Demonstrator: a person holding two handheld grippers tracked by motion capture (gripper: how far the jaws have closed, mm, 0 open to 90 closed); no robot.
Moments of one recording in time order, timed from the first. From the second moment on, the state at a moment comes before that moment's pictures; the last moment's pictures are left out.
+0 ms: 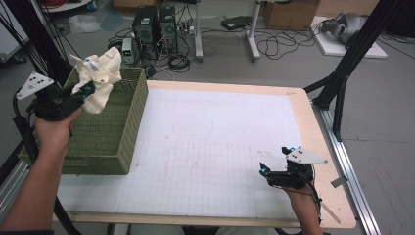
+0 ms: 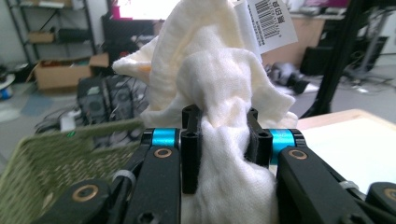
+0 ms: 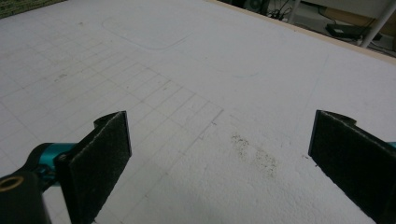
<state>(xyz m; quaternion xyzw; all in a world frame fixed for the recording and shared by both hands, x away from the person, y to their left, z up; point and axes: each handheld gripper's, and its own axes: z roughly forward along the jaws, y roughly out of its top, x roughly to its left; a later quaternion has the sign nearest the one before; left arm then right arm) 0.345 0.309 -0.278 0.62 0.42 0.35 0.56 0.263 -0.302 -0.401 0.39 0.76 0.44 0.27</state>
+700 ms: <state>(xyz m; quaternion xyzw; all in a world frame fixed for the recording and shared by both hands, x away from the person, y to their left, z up) 0.337 0.180 -0.288 0.69 0.29 0.25 0.62 0.262 -0.303 -0.400 0.39 0.76 0.44 0.27</state>
